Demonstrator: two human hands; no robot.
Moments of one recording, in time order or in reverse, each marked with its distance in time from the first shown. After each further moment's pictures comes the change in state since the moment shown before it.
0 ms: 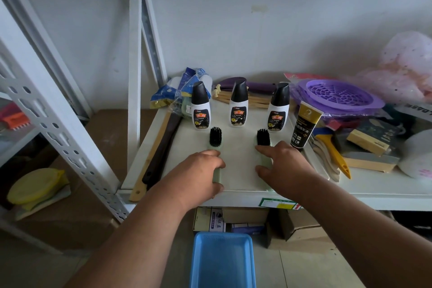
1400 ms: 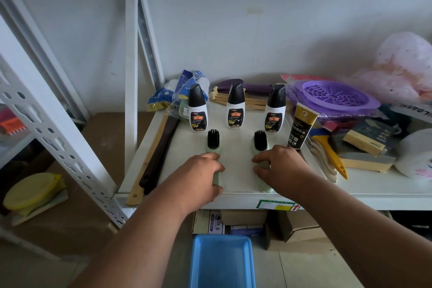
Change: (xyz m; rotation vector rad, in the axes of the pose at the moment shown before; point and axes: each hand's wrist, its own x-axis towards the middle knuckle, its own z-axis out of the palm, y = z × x) left_hand 0.002 0.008 0.002 0.017 -0.016 -0.015; right_hand 0.002 -0.001 -0.012 -0.016 0.004 -0.081
